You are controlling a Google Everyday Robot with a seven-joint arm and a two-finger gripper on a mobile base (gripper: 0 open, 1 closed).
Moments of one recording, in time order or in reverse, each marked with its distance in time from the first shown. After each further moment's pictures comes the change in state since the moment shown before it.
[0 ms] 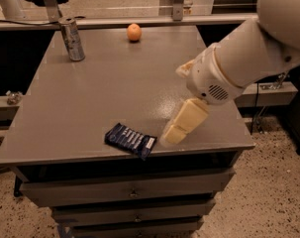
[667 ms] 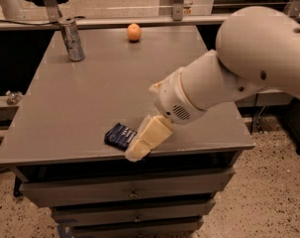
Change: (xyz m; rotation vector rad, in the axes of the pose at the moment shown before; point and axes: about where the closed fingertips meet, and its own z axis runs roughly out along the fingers) arm -0.031 0.031 0.060 -0.080 -0.118 0.065
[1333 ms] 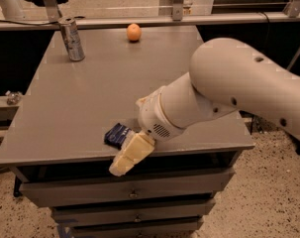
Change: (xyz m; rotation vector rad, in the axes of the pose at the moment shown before) arm -0.001 0.020 0.044 -0.013 -0.006 0.000
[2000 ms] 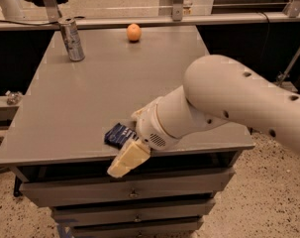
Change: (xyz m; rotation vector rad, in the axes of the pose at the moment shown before) arm 0.012 0.006 0.021 -0.007 0.003 0.022
